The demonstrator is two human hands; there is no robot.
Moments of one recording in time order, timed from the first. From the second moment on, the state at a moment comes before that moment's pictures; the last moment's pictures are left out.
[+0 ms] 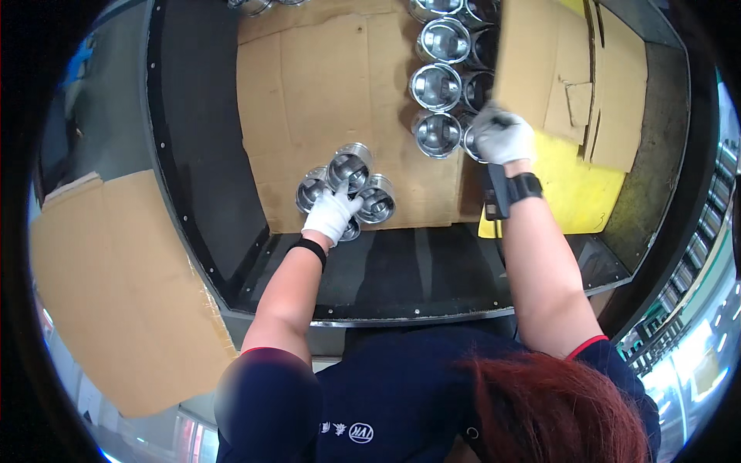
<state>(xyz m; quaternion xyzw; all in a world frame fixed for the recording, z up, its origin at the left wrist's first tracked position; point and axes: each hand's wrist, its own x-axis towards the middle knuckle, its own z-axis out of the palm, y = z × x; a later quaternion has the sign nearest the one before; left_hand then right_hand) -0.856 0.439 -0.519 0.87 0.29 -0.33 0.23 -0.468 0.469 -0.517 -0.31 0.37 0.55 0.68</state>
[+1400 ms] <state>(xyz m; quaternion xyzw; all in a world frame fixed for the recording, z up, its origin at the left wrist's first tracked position) -0.833 0.450 -0.468 0.84 0.35 -0.34 0.25 -0.534 0.377 -0.340 -0.69 -0.35 0.61 0.19</state>
